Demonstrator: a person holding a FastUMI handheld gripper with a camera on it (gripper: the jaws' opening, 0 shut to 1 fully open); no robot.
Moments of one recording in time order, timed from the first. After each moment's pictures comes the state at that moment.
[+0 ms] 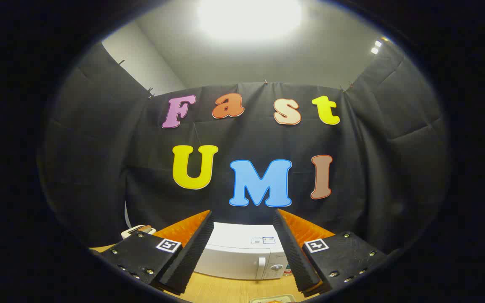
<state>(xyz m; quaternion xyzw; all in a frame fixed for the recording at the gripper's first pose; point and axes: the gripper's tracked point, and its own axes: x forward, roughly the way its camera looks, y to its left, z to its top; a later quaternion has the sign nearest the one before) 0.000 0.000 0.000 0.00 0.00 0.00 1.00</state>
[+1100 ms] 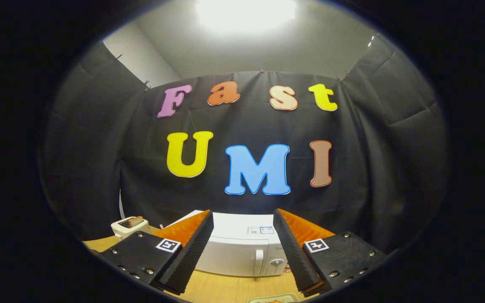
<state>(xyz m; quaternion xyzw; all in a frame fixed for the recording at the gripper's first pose) 0.031 -0.020 -0.081 0.01 0.03 -0.01 1.00</state>
